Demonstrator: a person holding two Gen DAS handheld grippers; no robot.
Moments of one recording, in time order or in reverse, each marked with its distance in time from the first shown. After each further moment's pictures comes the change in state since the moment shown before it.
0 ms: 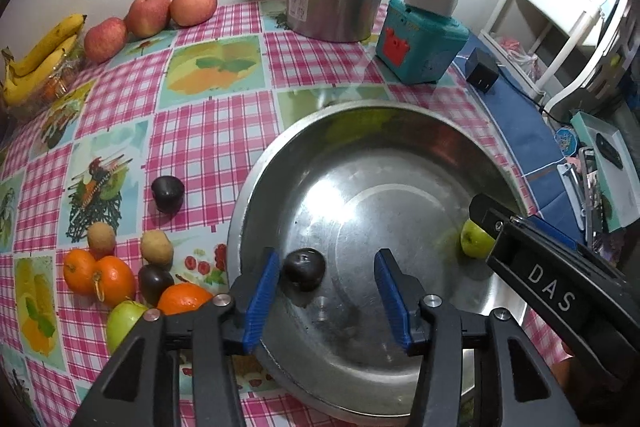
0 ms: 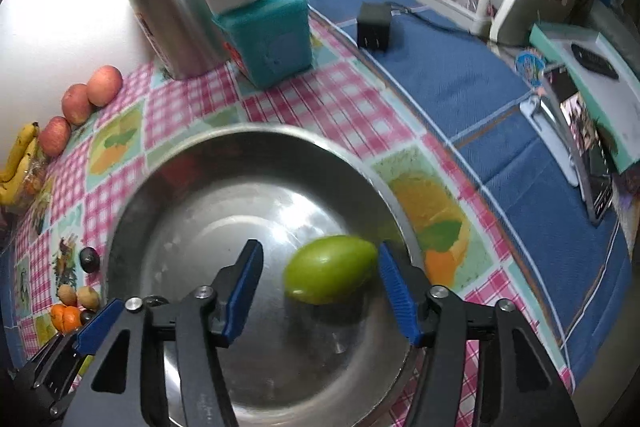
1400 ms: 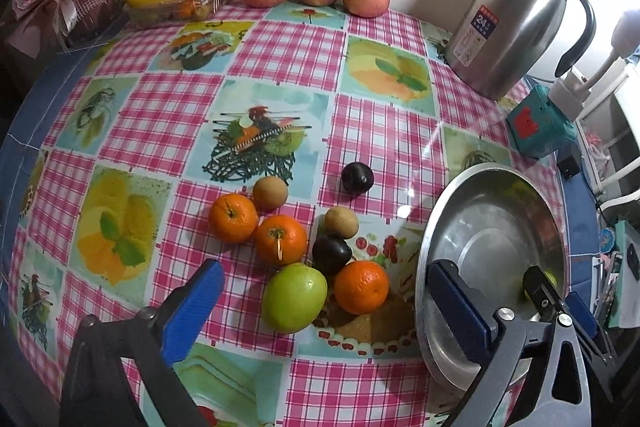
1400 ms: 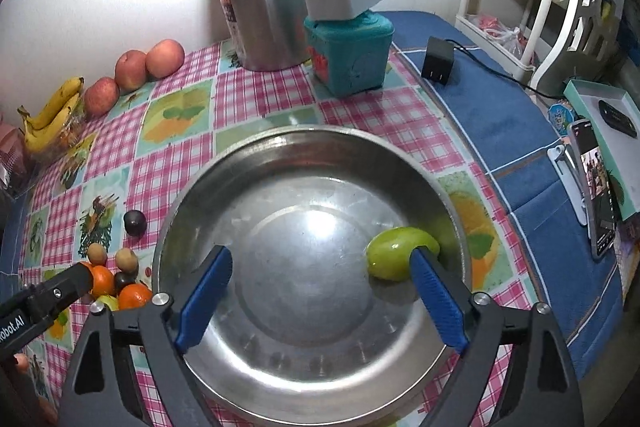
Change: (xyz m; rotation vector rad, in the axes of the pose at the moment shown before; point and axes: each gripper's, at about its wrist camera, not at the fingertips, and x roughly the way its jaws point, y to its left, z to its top) left arm -0.048 0.110 -0.014 -0.369 0.031 0.159; right arm -0.026 0.048 -0.015 -0.169 -0.025 0.053
